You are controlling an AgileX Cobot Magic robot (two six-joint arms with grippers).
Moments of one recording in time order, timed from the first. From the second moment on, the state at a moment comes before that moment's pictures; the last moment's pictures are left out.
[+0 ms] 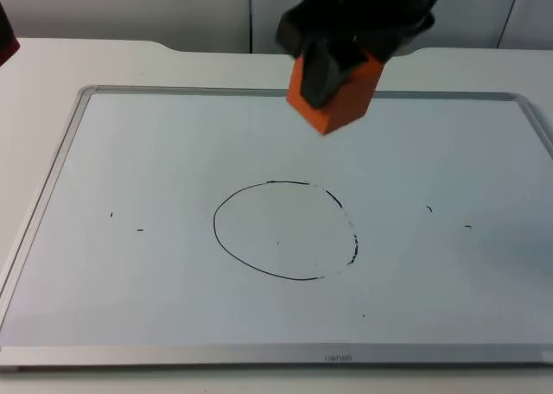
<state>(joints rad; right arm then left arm) 0.63 1.96 -1.63 0.00 1.02 -0.13 -0.39 1.23 -1.16 -0.04 1.17 0.05</state>
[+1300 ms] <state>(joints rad) 0.68 2.25 -1.64 0.00 0.90 -0.08 -0.39 1.23 -1.16 -0.06 1.13 0.05</state>
